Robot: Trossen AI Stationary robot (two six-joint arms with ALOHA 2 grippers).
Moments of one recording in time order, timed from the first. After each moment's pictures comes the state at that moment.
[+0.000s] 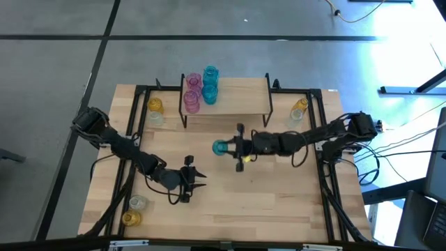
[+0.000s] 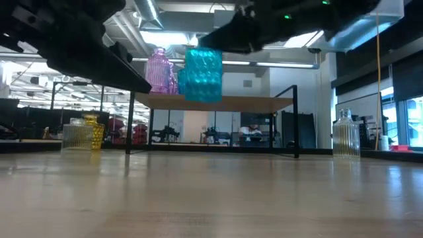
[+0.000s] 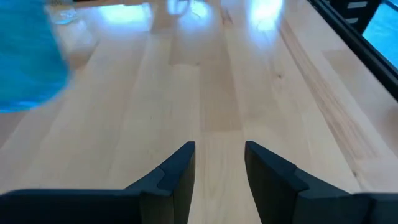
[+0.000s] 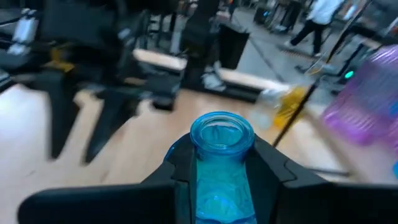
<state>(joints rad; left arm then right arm) -0.52 1.50 0.57 0.37 -0.49 -0.24 0.10 1.61 0.88 0.52 0.15 -0.22</state>
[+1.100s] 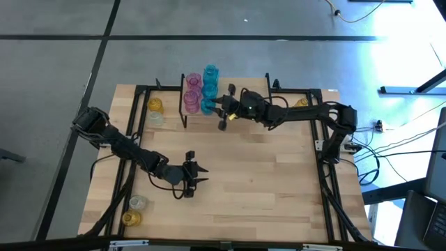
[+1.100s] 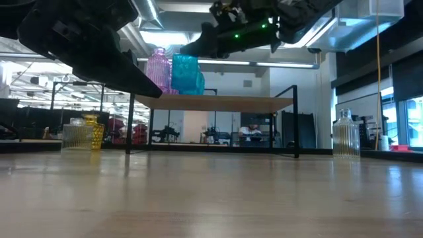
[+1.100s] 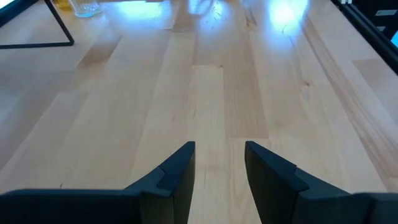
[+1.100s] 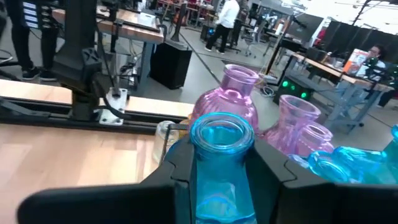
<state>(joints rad) -0.46 1.50 0.57 0.38 -0.49 -0.25 -0.23 1.79 1.19 0.52 0.01 -0.27</state>
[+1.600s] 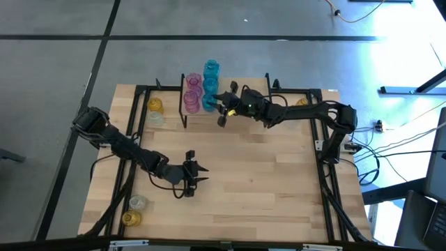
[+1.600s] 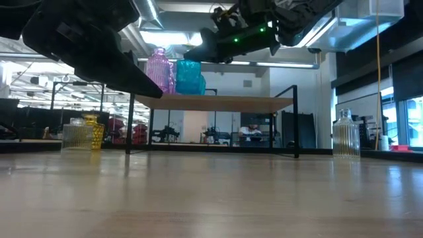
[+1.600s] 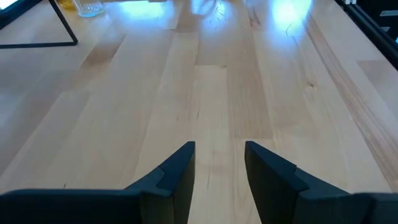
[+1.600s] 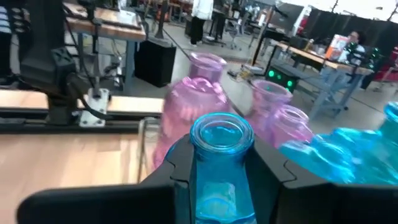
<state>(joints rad) -0.46 1.50 0.57 0.38 -0.49 -0.25 -0.26 1.80 1.19 0.53 0.05 -0.21</state>
